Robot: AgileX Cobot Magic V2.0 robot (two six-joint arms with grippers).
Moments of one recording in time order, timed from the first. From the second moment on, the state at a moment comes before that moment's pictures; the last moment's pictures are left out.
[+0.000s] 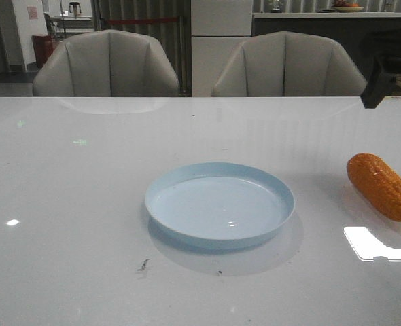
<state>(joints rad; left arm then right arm) -0.06 0.79 -0.45 -0.10 0.12 0.26 0.02 1.63 -1.14 0.17 0.52 -0.07</state>
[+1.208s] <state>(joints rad) -0.06 0.79 -0.45 -0.10 0.12 0.26 0.03 1.92 -1.31 0.16 0.65 -0.07</state>
